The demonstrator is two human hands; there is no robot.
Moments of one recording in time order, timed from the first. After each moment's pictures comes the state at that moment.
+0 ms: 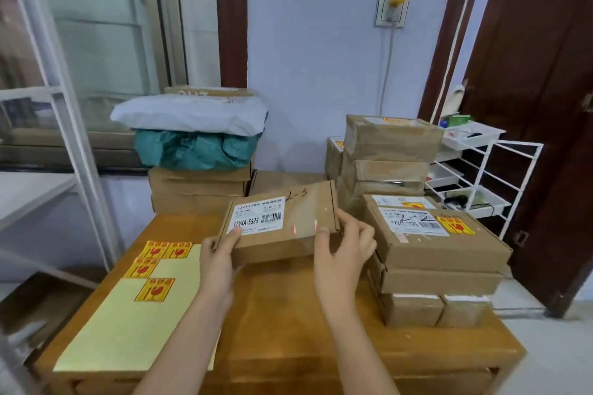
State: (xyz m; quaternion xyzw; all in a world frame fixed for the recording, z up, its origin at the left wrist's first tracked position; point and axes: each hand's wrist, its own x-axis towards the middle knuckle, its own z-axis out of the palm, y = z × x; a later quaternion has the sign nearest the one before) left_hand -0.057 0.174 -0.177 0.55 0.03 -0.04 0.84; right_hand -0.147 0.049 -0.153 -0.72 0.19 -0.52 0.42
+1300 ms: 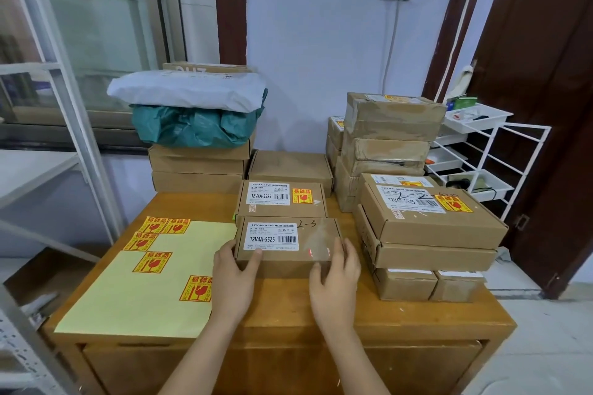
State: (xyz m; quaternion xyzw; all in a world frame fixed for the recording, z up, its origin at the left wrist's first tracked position) left_hand -0.097 0.169 -0.237 0.82 -0.06 0.10 0.56; right_hand -0.170 0.034 -0.247 -0.85 0.23 -0.34 0.33
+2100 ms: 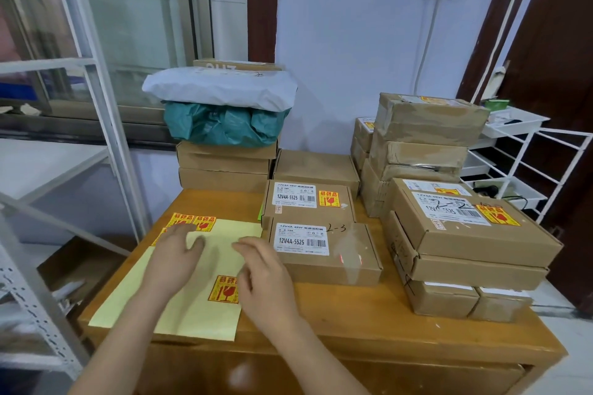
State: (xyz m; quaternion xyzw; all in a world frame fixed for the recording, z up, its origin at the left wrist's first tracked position) left_hand -0.035 0.290 -0.201 0.92 -0.08 0.11 0.37; right_hand -0.119 0.145 -0.225 -0.87 -0.11 -0.35 0.32
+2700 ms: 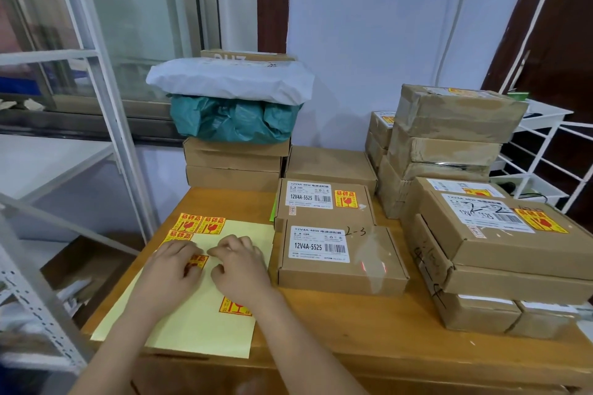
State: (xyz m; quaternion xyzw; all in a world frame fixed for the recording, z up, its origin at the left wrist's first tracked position) left_hand -0.004 0.327 -0.243 0.95 -0.18 0.13 0.22; right_hand -0.033 0.177 -0.238 -0.96 -0.09 -0.07 0.26
